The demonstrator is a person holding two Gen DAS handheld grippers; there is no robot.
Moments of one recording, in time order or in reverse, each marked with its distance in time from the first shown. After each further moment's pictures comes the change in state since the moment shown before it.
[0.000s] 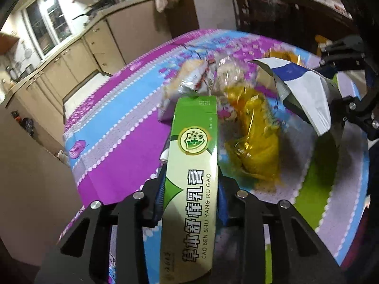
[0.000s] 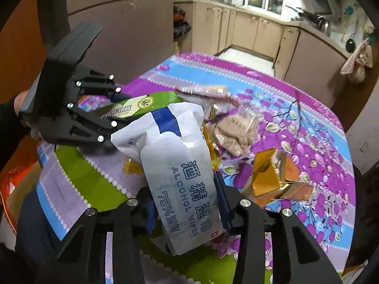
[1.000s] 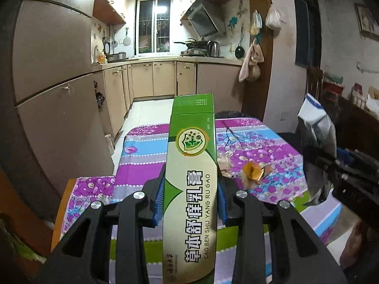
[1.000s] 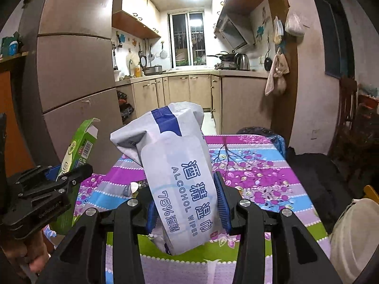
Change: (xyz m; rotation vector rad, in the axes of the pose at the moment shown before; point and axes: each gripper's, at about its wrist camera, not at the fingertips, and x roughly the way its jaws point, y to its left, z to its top) left arm -0.153 -0.100 0.025 -0.543 -0.342 0.322; right arm -0.162 0.012 -0.037 0.314 -0.428 -0.275
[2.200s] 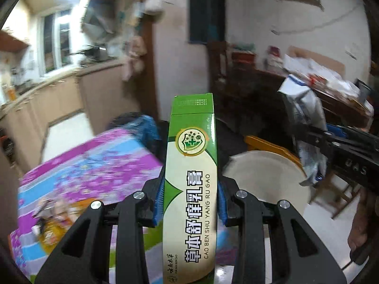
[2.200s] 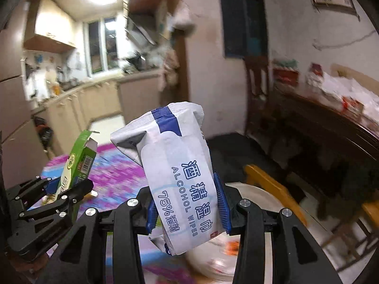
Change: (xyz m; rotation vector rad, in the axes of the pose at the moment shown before) left arm 0.024 -0.317 0.037 0.319 0.086 -0.486; right arm -0.180 -0.328 -0.008 0.269 0.096 -0.466
